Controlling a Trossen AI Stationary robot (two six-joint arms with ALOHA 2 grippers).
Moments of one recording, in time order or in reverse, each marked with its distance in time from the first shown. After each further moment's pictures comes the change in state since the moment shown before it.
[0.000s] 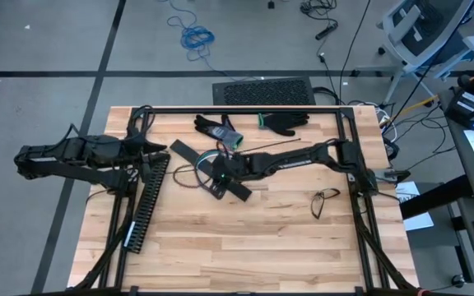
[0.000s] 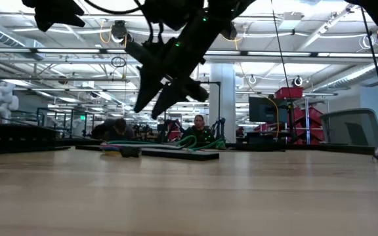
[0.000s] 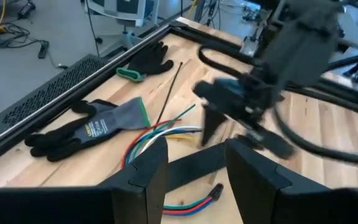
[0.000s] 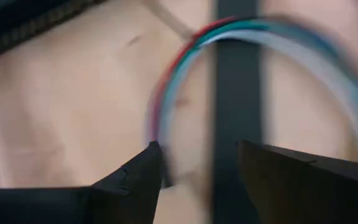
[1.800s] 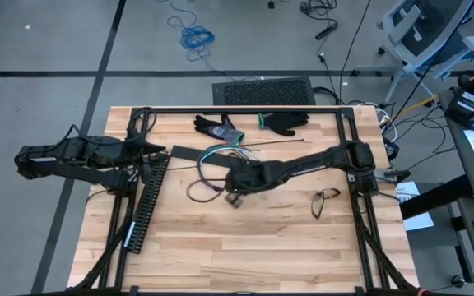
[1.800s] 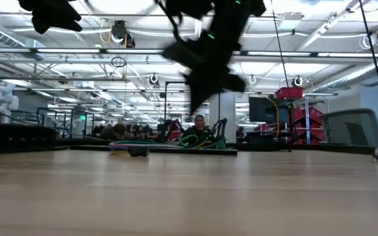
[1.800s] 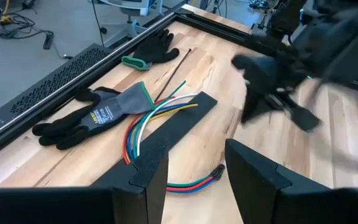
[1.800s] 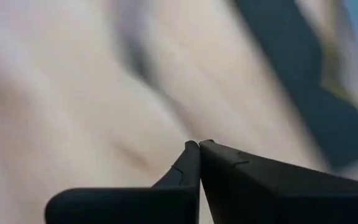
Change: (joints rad) left arm 0.000 0.000 0.000 -0.047 -0.004 -0.023; right arm 0.085 -0.124 -0.132 -0.209 0.079 0.143
